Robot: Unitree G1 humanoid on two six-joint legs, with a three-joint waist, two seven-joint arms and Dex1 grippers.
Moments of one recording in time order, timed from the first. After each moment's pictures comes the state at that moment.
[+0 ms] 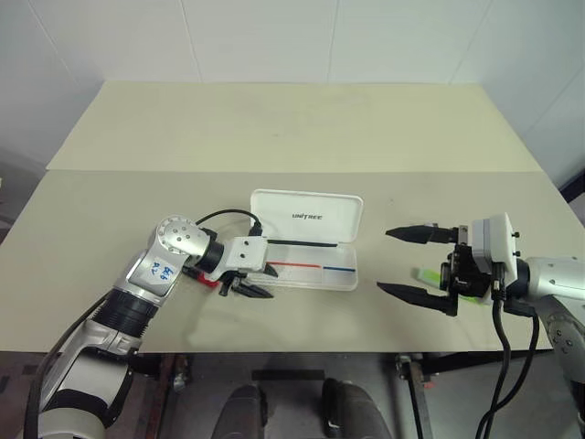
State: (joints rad) left arm -0.66 0.63 -0.33 0.17 -0.01 0.13 -1.32; right arm -0.14 -0.82 -0.20 -0.38 0.64 0.29 1.13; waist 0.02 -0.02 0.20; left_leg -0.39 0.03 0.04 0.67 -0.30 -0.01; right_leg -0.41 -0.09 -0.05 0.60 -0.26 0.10
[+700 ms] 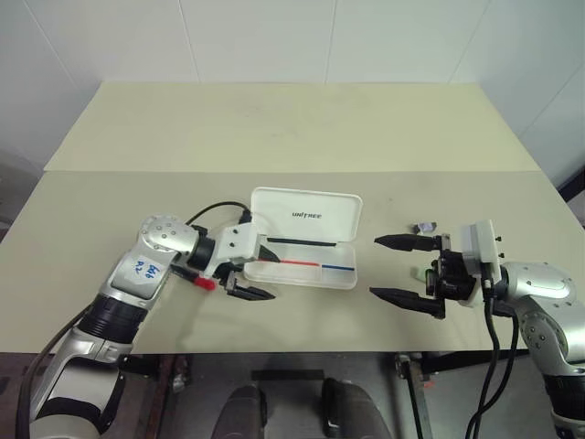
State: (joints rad) left arm -0.60 0.67 -0.22 0.03 -0.16 0.27 -1.30; right arm -0.18 -0.72 -0.14 -0.26 0.70 0.27 1.22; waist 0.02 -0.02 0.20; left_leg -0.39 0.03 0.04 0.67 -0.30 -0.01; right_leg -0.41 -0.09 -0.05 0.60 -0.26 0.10
